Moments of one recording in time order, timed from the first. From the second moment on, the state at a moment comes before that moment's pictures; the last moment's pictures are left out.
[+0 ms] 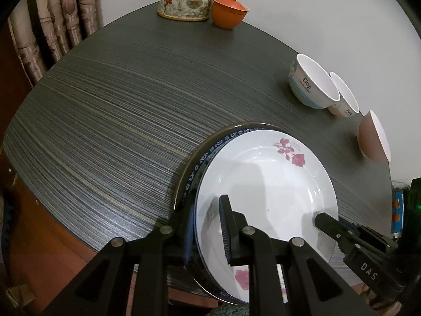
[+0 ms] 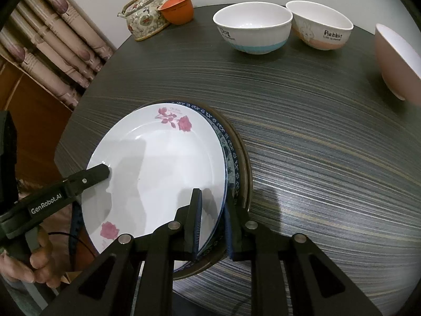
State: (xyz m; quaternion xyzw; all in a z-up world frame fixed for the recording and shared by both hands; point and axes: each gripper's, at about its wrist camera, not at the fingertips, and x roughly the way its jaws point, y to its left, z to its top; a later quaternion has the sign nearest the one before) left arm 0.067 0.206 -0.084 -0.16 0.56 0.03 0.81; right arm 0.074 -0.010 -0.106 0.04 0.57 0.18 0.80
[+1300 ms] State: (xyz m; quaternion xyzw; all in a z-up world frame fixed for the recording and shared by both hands) left arm 0.060 0.184 -0.061 -0.05 0.48 0.08 0.87; right arm 0.056 -0.008 -0.076 0.04 0.52 0.17 0.83
